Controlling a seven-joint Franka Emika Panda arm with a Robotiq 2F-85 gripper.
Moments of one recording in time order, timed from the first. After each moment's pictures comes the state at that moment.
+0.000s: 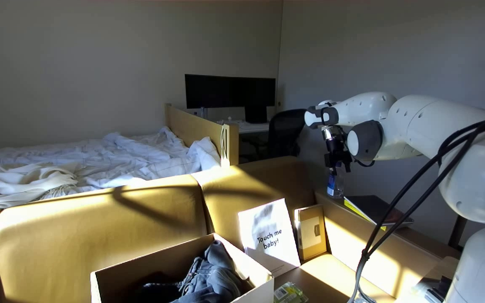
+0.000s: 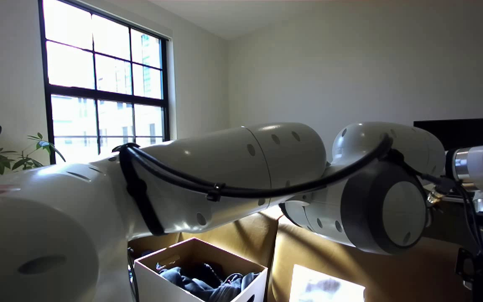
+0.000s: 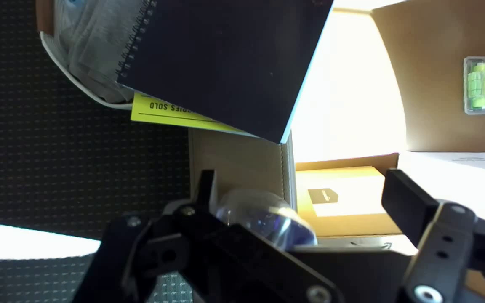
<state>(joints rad) -0.55 1.37 -0.13 -0.35 -0.10 1.33 -0.50</state>
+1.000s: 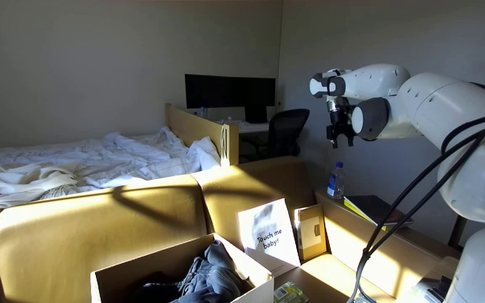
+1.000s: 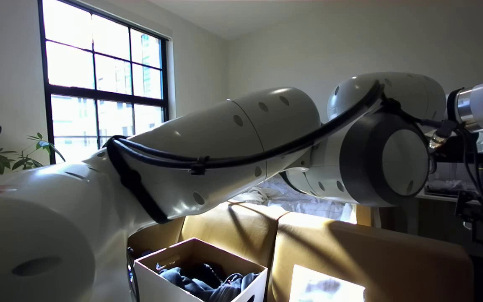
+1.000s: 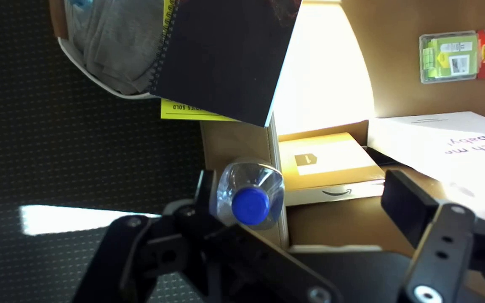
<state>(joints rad) -0.56 1.19 -0.10 -0.35 -0.07 1.23 -0.45</state>
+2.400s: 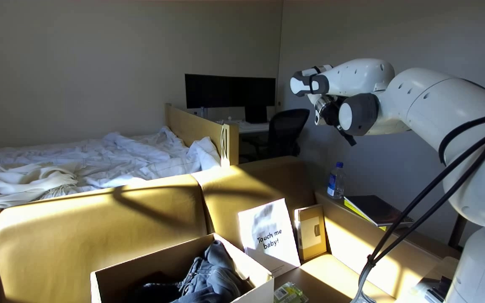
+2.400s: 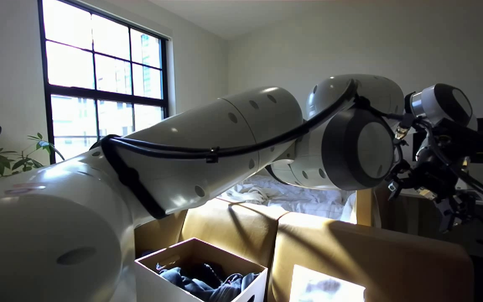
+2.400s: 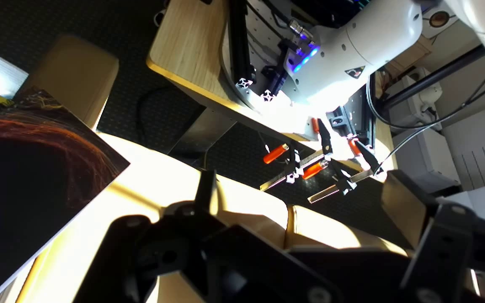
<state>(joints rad) -0.44 1.17 -0.11 -0.37 -0.16 0.56 -0.96</state>
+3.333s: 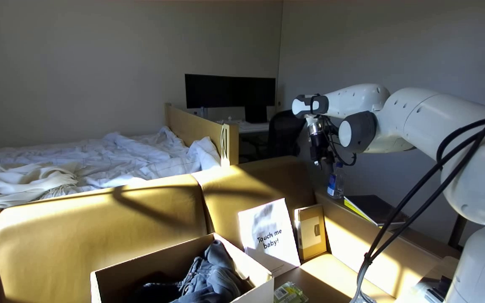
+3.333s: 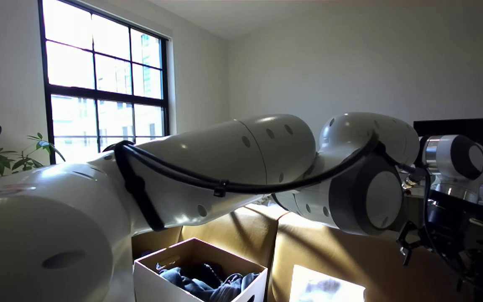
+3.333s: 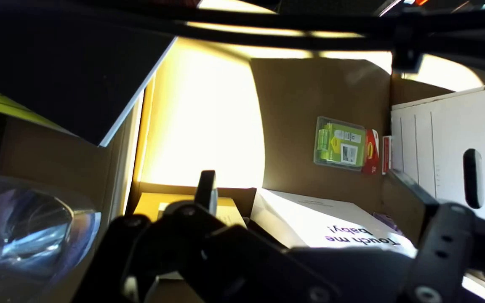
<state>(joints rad) -0.48 1.33 -0.04 -0.37 -0.01 1.08 -0.62</state>
